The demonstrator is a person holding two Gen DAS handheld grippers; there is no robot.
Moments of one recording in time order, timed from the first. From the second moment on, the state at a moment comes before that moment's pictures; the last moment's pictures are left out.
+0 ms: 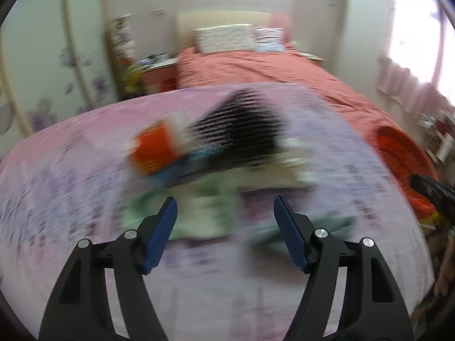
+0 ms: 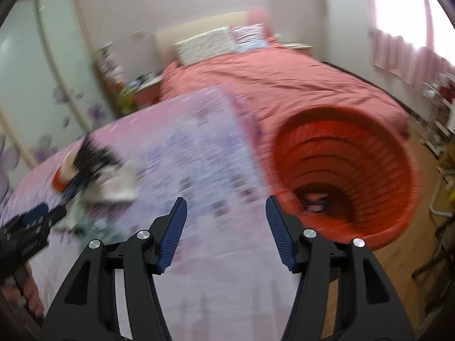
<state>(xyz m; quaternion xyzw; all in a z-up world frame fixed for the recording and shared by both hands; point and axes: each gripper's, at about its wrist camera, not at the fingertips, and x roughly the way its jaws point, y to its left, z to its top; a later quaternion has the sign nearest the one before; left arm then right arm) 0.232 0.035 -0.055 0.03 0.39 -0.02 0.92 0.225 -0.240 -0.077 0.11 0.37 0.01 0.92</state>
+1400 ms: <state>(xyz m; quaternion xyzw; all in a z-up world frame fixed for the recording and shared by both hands) 0.322 0.086 -0.062 0.08 0.38 0.02 0.92 0.260 -0.151 -0.113 0.05 0.42 0.00 0.90</state>
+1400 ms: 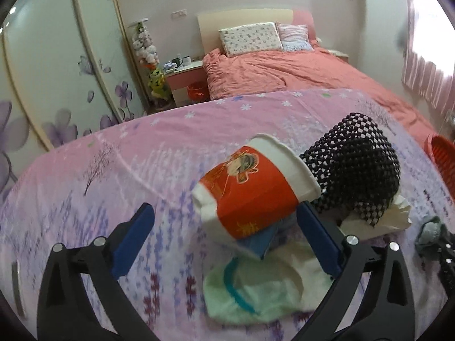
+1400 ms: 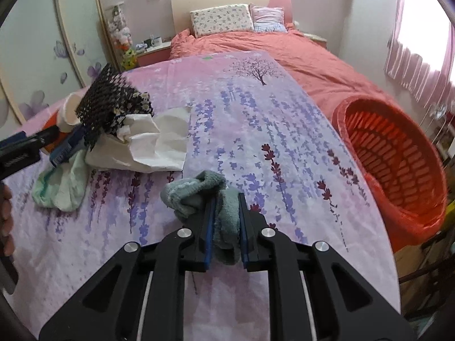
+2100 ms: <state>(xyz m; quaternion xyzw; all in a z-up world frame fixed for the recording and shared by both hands) 0.368 0.148 -0.077 -0.03 0.44 0.04 0.90 0.259 -0.157 -0.114 0.08 0.42 0.01 0.90</state>
